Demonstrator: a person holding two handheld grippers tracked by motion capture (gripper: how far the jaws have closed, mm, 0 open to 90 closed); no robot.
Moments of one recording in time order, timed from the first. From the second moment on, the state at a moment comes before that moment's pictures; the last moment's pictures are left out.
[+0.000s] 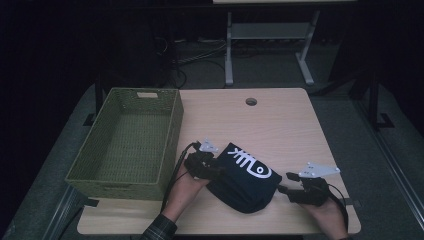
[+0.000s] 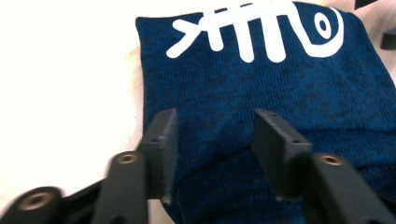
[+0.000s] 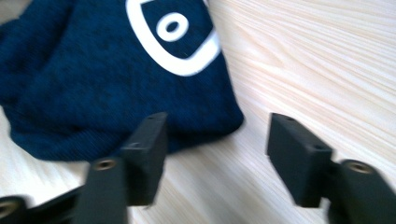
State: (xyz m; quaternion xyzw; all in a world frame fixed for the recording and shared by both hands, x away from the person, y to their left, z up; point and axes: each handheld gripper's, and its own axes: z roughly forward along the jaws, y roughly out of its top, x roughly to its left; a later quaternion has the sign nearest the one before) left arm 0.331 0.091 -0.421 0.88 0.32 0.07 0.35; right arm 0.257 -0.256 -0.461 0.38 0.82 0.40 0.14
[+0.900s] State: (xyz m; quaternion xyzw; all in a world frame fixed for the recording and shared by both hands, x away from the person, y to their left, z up) left arm 0.365 0.083 -0.444 0.89 0.33 0.04 0.33; right arm 0.262 -0.277 -0.483 0.45 0.81 0.34 0.17
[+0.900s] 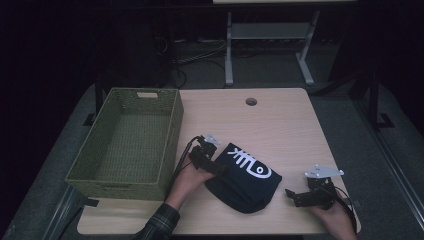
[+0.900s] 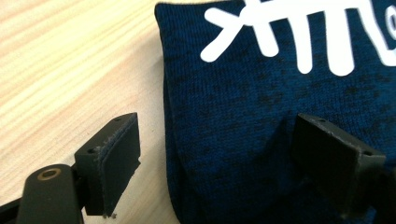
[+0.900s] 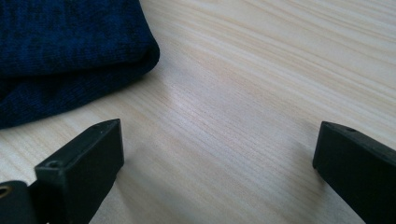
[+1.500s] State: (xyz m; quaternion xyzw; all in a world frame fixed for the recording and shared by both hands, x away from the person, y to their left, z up) left arm 0.368 0.078 -0.457 0.90 0.30 0.01 0.32; right arm 0.263 -0.277 -0.483 0.45 0.81 0.34 0.17
